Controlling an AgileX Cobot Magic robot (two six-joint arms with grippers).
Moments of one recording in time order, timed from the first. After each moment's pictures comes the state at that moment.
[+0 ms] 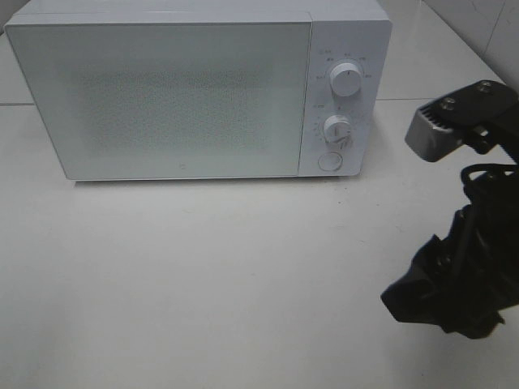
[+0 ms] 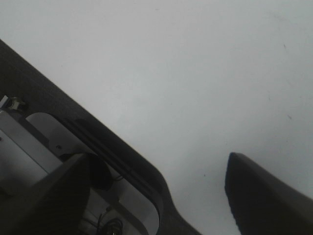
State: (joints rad) left arm 0.09 0.00 -0.52 -0.11 1.08 0.06; right arm 0.63 1.03 -0.66 0.15 0.76 -0.07
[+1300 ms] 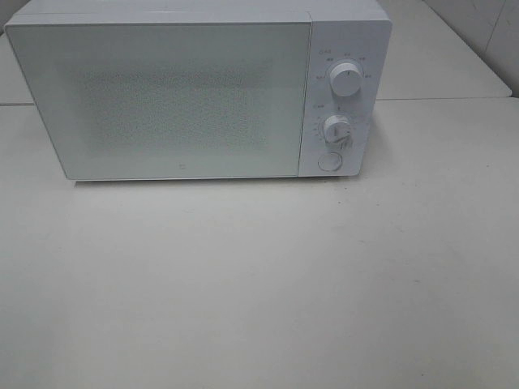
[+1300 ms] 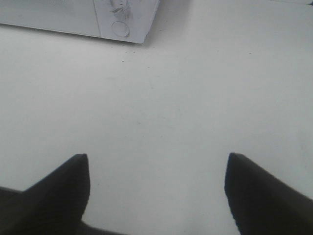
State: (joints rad) left arm 0.09 0.00 -0.52 -0.11 1.08 0.06; right arm 0.17 0.09 -0.52 0.01 1.04 -0.01
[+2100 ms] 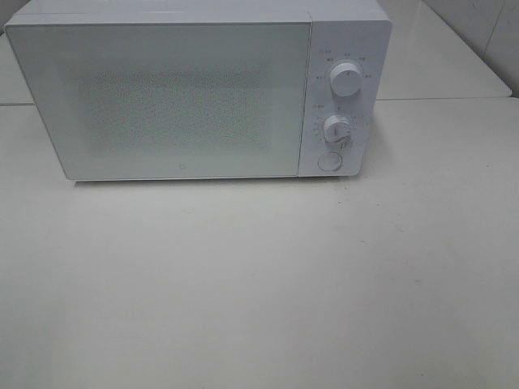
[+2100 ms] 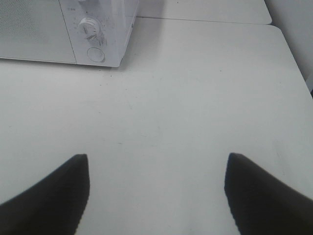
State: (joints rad) left arm 0.09 0.00 -0.52 -0.11 1.08 0.06; right arm 0.08 0.00 -0.50 0.00 1.00 -0.01
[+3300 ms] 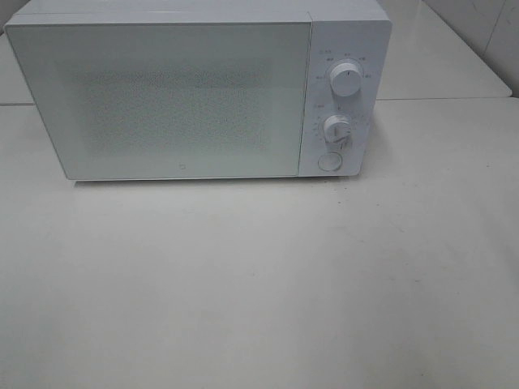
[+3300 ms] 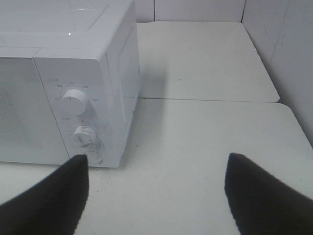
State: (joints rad) left arm 0.09 0.00 -0.52 -0.11 1.08 0.06; right arm 0.08 0.57 -0.55 0.02 0.31 0.00
